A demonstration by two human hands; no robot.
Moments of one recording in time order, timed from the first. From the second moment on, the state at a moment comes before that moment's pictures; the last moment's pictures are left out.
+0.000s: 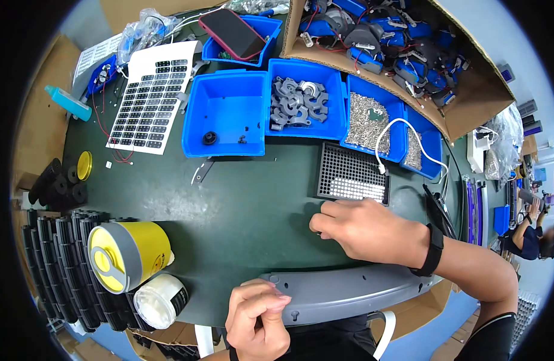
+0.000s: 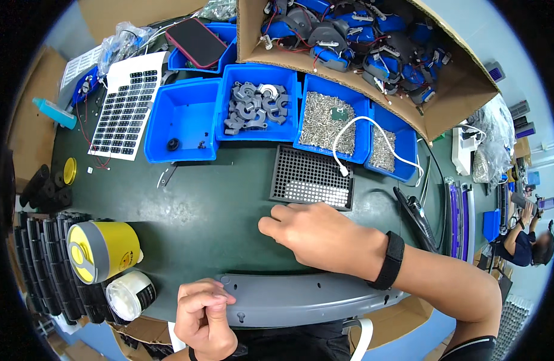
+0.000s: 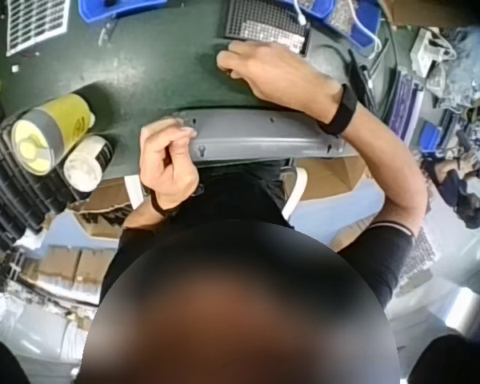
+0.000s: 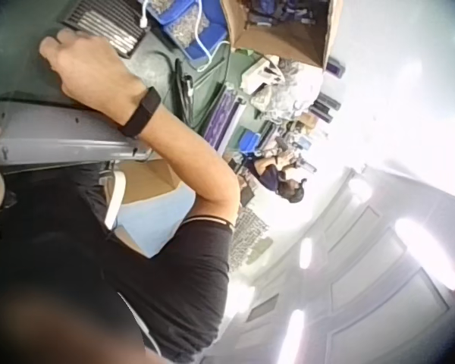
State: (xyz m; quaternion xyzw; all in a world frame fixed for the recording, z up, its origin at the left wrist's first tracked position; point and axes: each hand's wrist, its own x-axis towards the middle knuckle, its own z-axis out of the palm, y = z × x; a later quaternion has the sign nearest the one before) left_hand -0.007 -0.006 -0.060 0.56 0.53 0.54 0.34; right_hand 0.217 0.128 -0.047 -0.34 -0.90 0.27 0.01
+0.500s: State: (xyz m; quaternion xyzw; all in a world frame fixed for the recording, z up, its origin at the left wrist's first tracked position) left_hand 0.001 -0.005 -0.082 0.55 0.51 0.58 0.31; right_hand 0.214 0.122 -0.056 -0.24 -0.96 0.14 0.00
